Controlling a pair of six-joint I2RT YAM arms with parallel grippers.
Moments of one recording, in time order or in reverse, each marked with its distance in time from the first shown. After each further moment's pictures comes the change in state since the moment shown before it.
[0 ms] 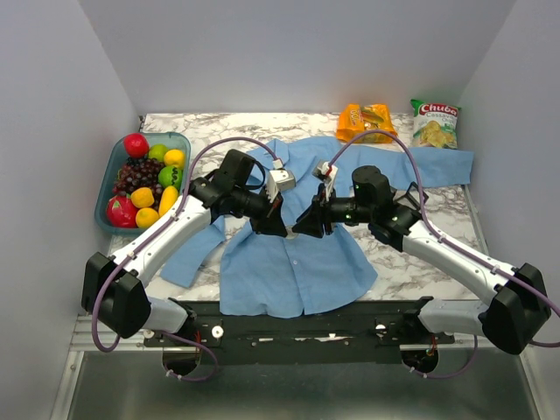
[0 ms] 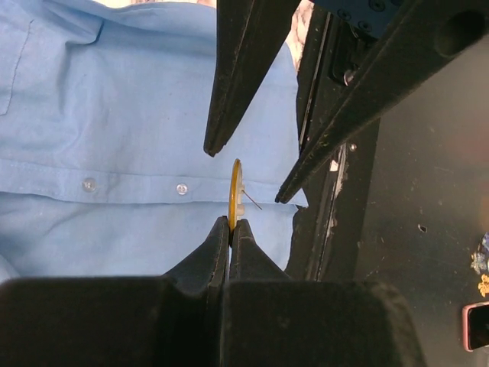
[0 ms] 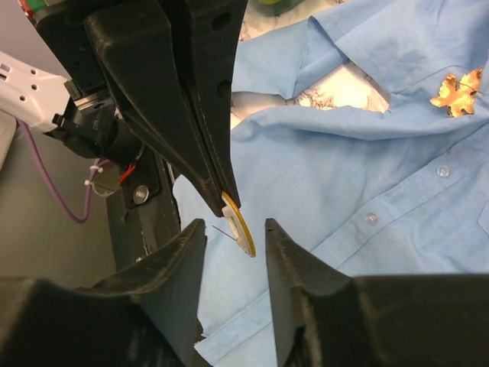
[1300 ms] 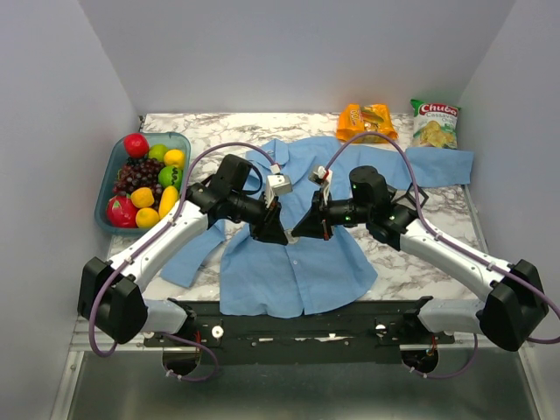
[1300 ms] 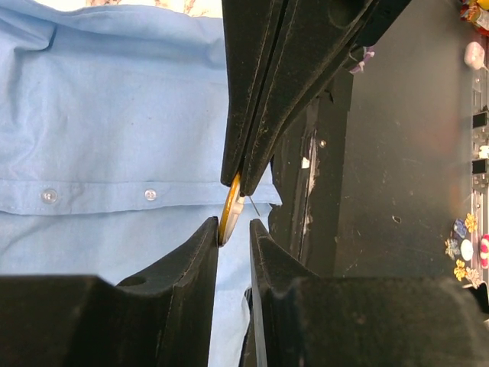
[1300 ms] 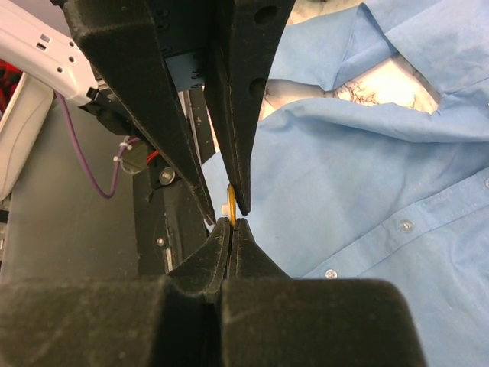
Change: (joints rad) left arm 0.006 -0.038 -0.063 0.033 0.106 -0.004; right arm 0.000 0.023 -0.003 0.005 -0.127 -0.023
